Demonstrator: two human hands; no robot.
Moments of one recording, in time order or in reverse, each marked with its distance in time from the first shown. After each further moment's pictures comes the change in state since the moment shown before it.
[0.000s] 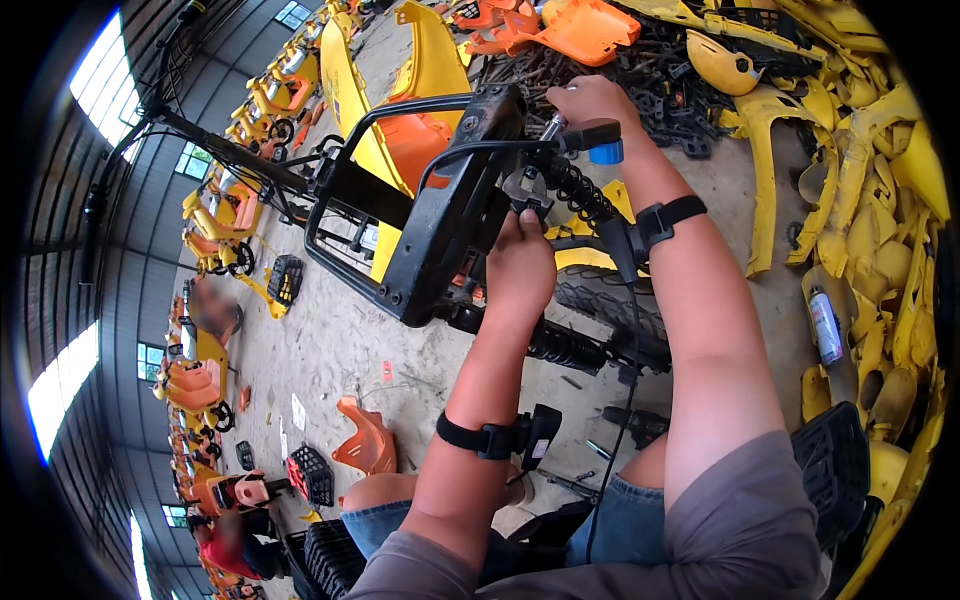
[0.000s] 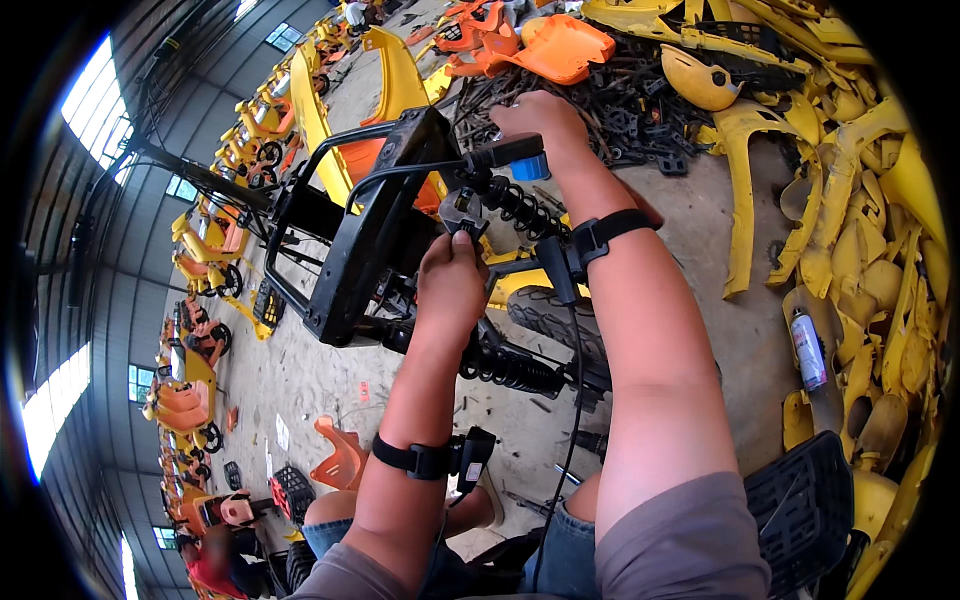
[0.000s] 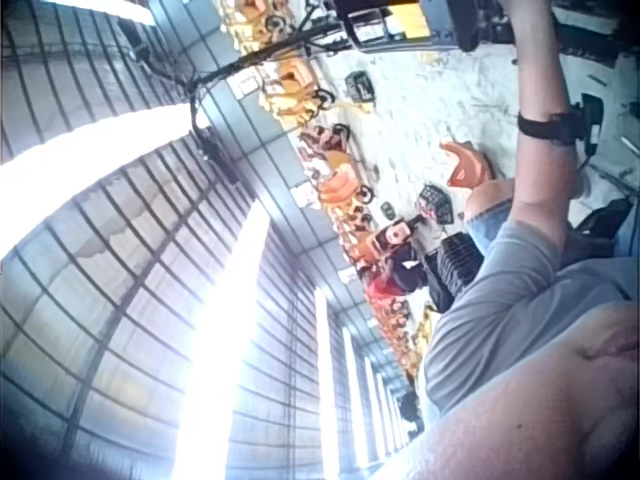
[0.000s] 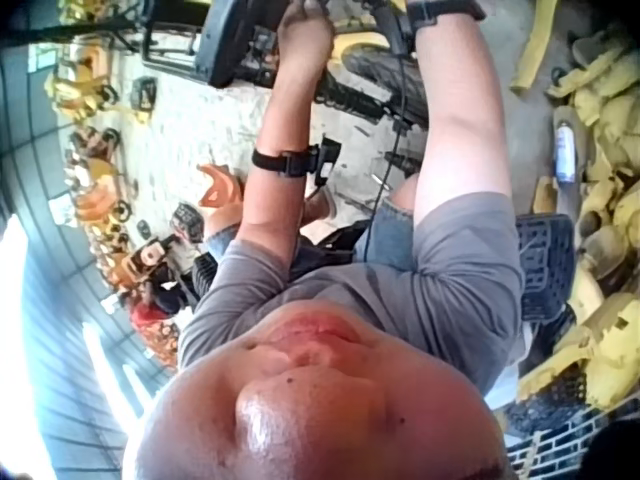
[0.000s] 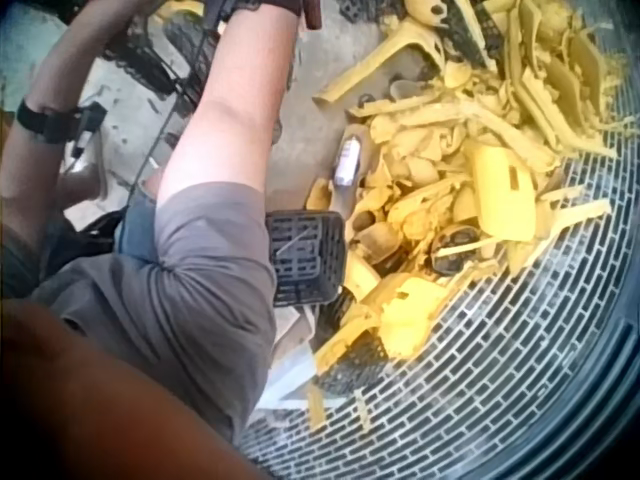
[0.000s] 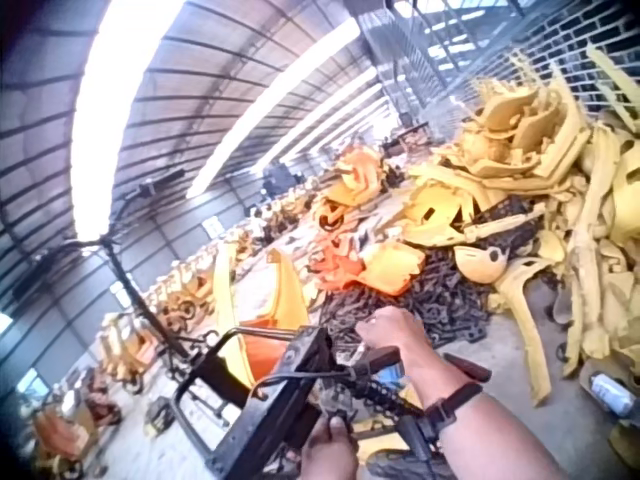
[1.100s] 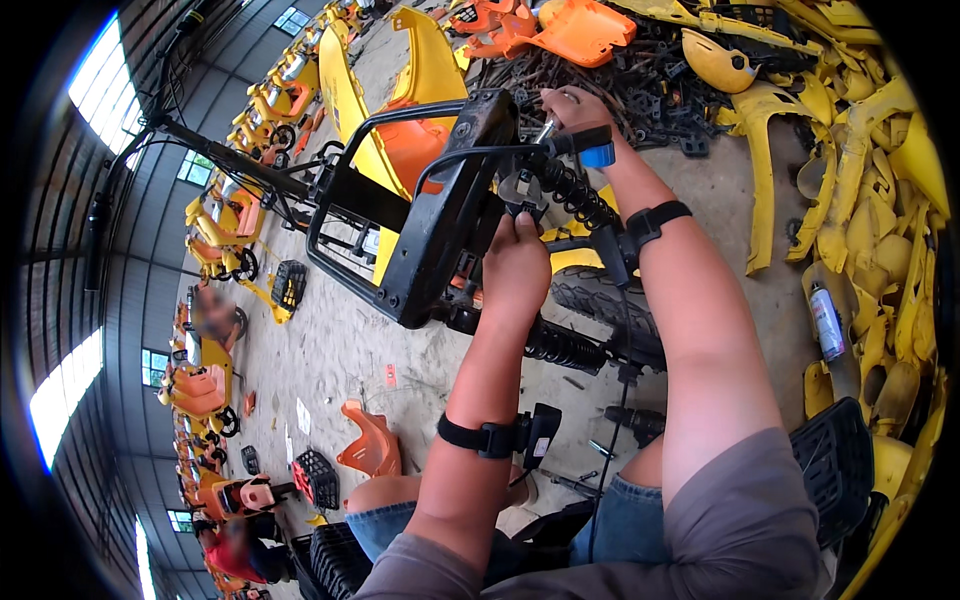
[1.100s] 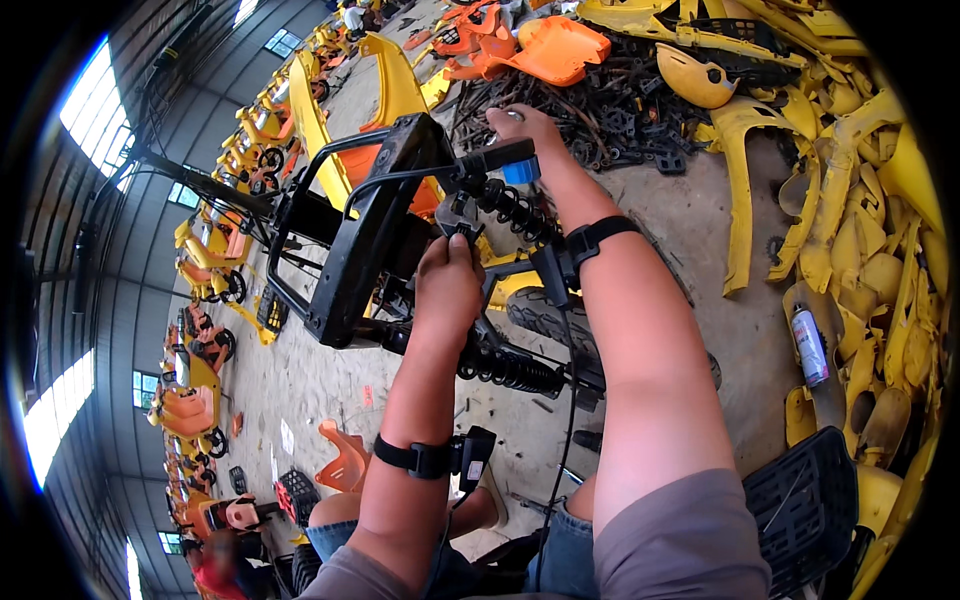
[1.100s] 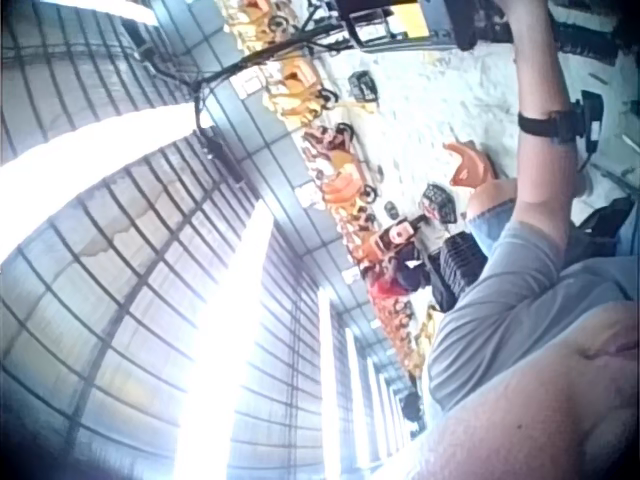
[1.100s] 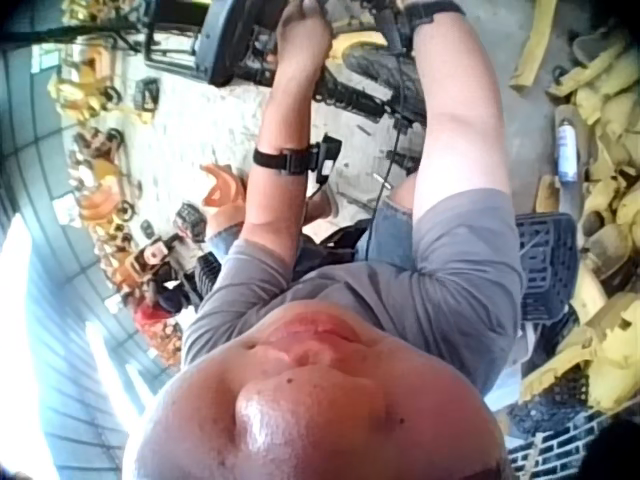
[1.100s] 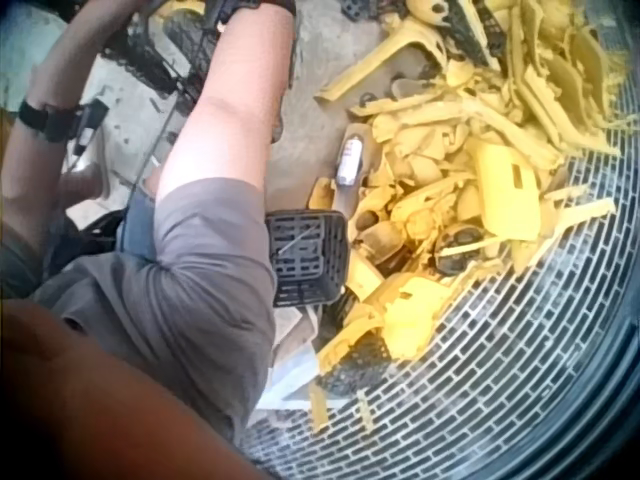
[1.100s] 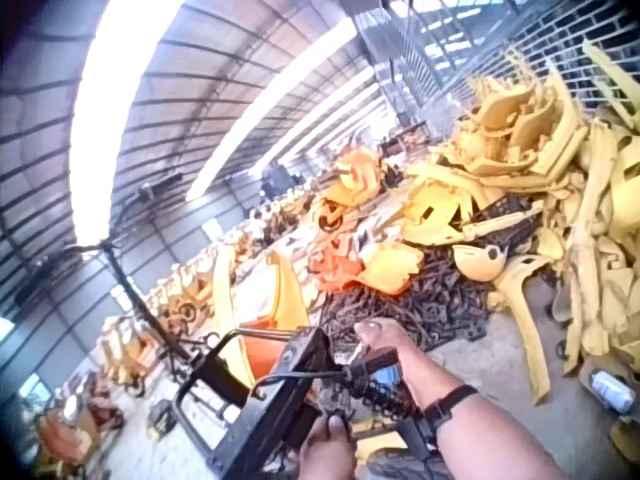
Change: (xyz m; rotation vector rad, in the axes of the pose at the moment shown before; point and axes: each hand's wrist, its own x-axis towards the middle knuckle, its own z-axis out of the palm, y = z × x) left_hand 0.003 0.000 -0.001 0.049 -0.017 -0.009; right_hand 0.001 0.024 0.033 0.975 -0.097 0.065
